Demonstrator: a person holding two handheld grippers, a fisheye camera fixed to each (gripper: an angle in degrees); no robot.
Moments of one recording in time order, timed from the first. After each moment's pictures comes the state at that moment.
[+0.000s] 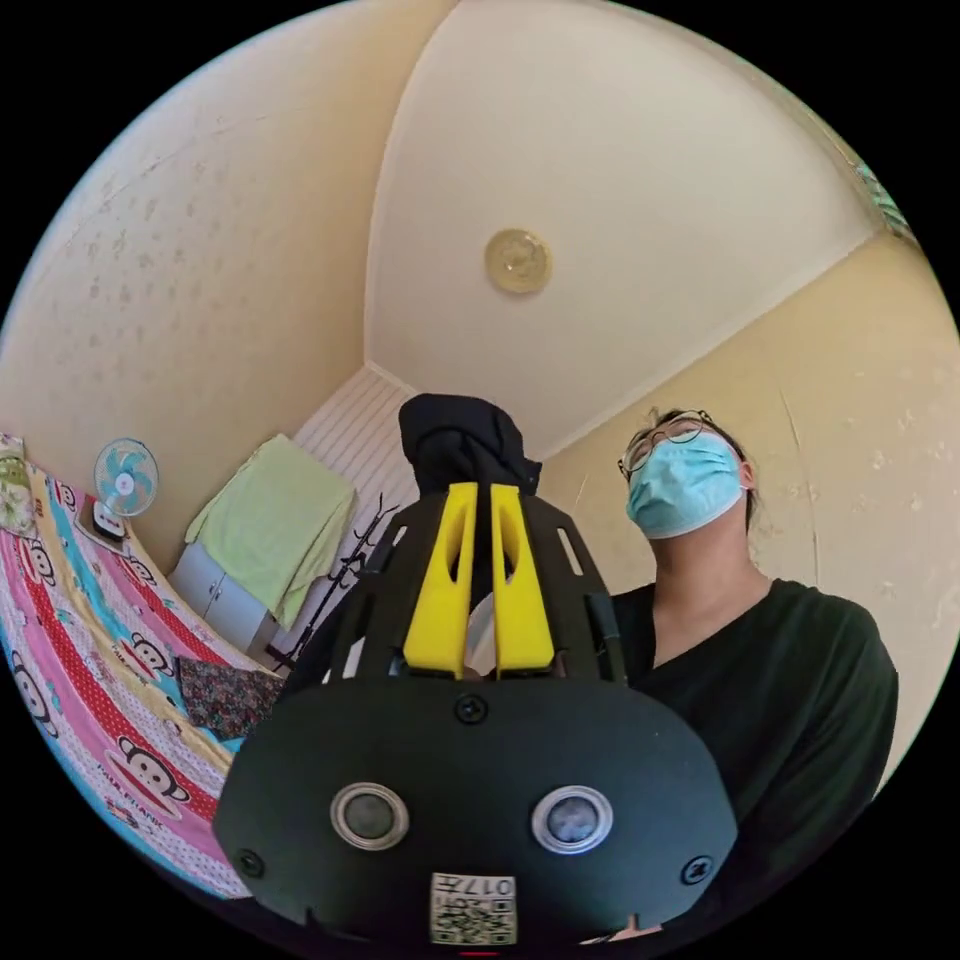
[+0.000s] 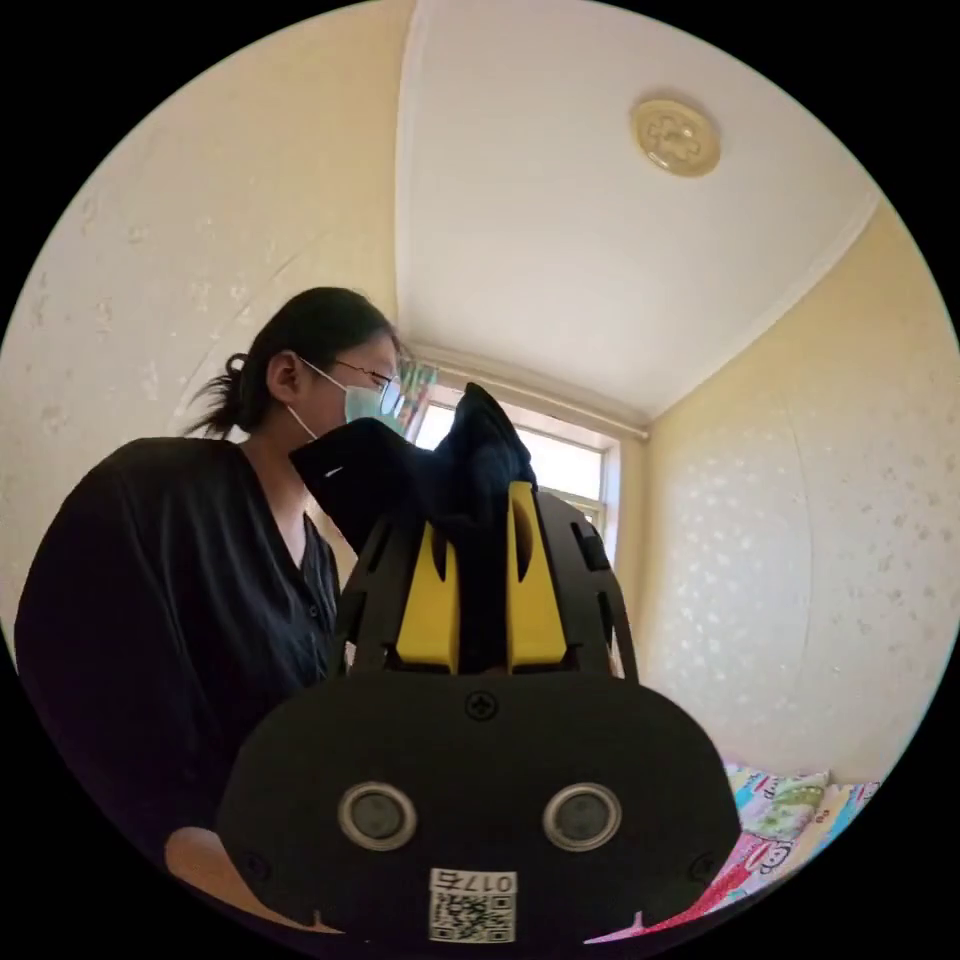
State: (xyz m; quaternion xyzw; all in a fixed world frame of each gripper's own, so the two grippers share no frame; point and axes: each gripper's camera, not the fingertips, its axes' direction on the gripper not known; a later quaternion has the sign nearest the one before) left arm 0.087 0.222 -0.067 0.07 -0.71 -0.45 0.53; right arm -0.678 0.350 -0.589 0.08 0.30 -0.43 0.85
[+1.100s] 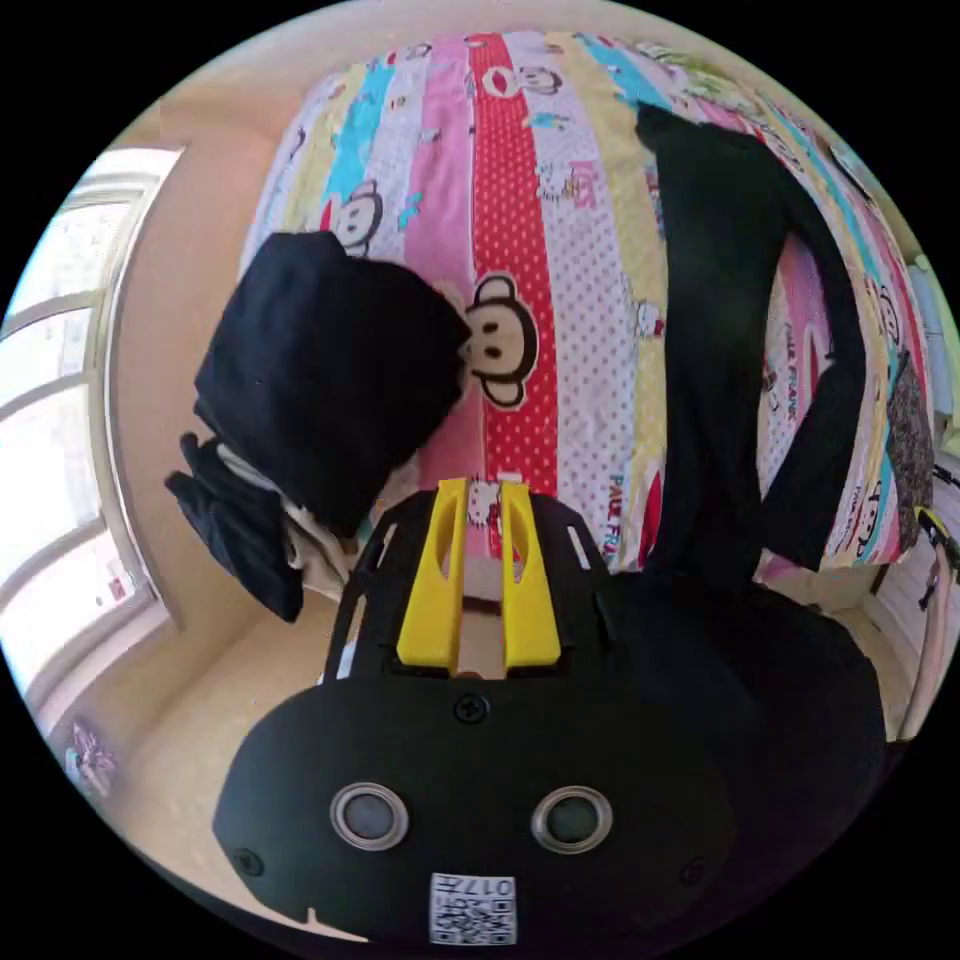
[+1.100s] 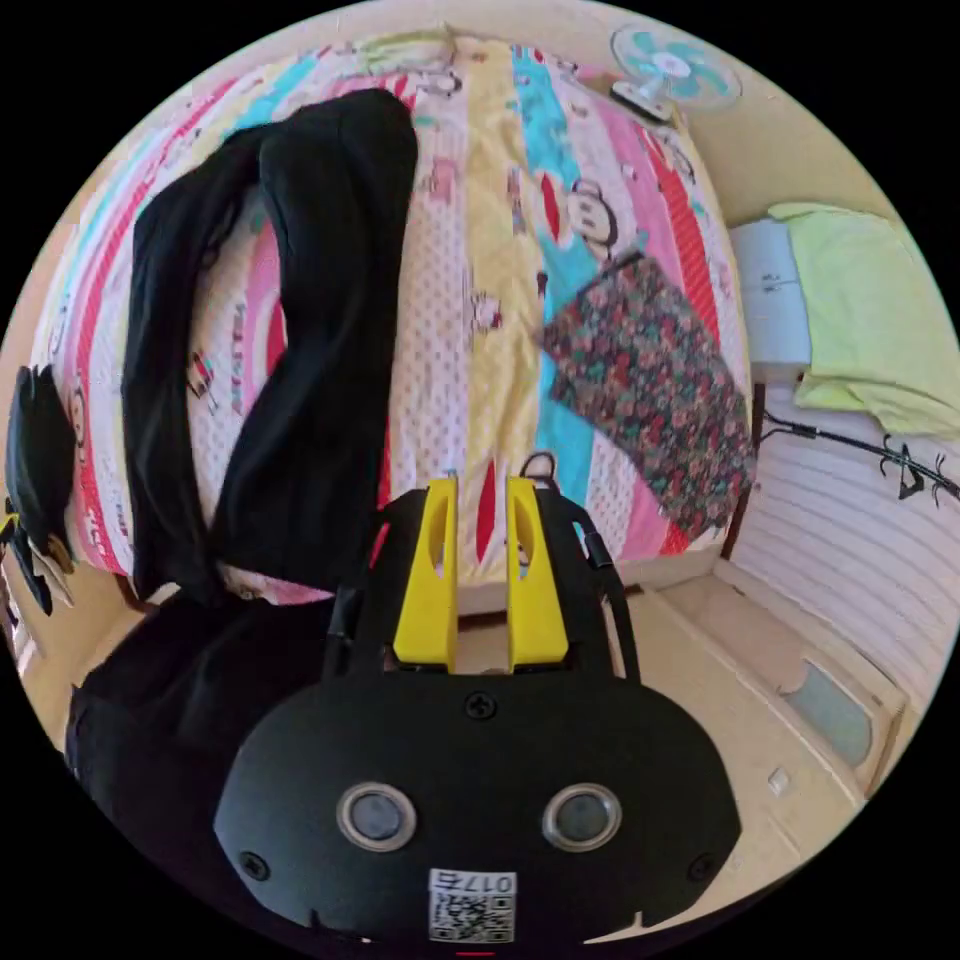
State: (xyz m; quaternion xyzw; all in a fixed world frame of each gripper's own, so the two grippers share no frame) left arm 0.571 0.262 -0.280 -0.28 -0.33 -0.76 -0.49; right arm 0.013 0.377 -0.911 -0.39 0.70 0.49 0.33
